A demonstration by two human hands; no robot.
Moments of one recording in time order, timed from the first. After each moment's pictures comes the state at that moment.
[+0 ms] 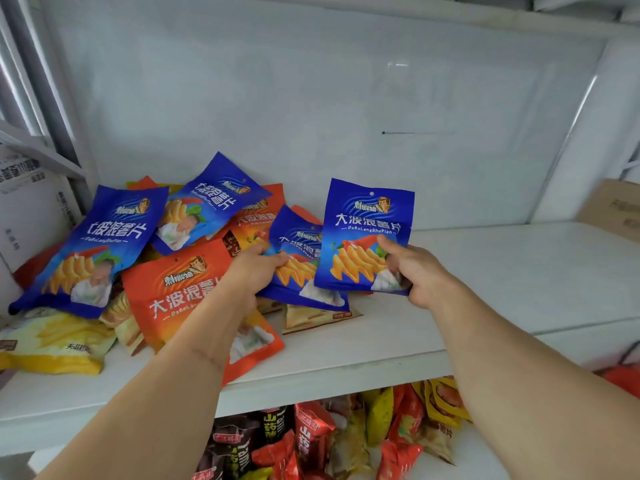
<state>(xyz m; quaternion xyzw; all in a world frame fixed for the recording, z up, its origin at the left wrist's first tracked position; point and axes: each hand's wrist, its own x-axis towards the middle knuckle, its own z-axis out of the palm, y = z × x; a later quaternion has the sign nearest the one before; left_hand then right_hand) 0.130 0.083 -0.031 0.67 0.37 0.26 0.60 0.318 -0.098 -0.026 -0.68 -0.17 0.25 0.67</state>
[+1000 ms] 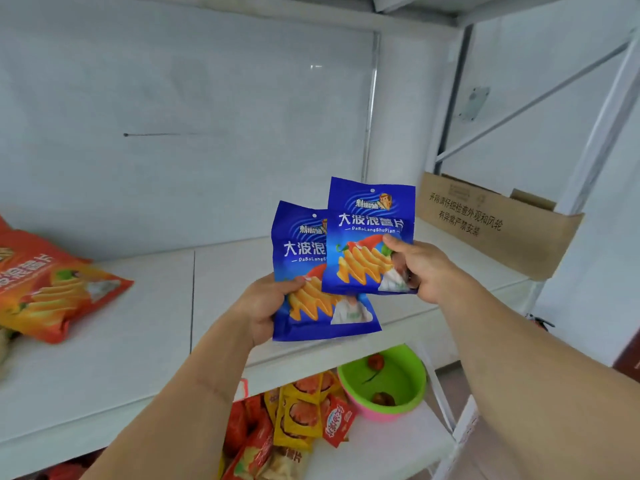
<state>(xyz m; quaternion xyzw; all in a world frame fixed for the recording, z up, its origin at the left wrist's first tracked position) 0.485 -0.265 -0.051 0.57 0.24 0.14 0.77 0.673 -0.447 -0.023 -0.70 -0.10 0.19 0.68</state>
